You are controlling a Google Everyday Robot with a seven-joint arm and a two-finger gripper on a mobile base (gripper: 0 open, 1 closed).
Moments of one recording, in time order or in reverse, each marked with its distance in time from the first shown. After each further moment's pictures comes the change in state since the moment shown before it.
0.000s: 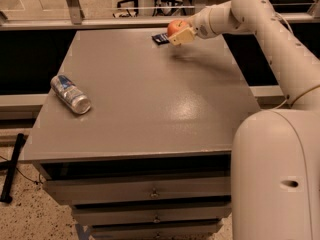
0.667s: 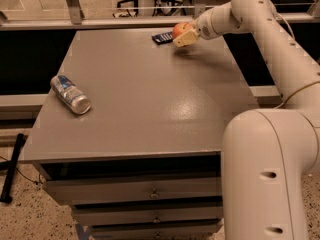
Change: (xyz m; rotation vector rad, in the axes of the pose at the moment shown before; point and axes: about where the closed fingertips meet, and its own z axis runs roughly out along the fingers) arm 0.022 -0.016 0.007 0.020 0.075 0.027
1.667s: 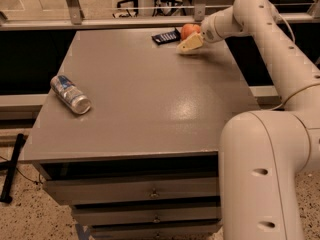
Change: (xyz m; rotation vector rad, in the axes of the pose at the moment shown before) arm 0.027 -0.018 0.002 0.035 0.049 0.026
